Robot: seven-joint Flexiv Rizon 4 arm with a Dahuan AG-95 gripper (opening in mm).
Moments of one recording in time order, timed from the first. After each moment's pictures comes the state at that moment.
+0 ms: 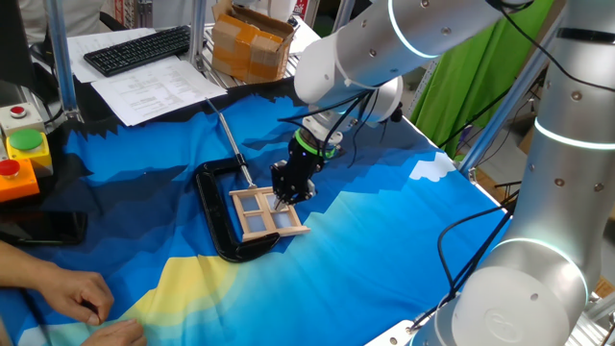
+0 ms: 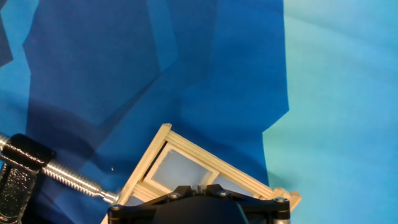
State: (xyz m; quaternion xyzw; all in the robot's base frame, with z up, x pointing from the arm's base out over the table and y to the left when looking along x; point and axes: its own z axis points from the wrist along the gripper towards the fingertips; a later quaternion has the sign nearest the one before) arm 0.476 -0.008 0.011 -0.59 -0.80 -0.11 0.07
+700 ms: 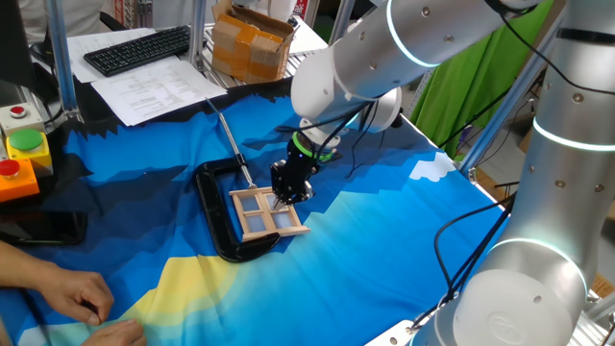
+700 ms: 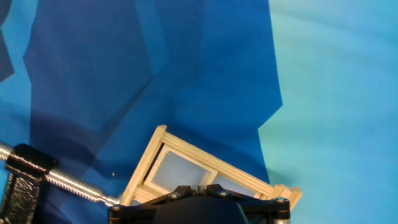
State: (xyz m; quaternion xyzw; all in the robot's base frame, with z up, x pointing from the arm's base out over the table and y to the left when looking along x) arm 0.480 -0.008 0.010 -0.62 -0.78 -0.09 0.04
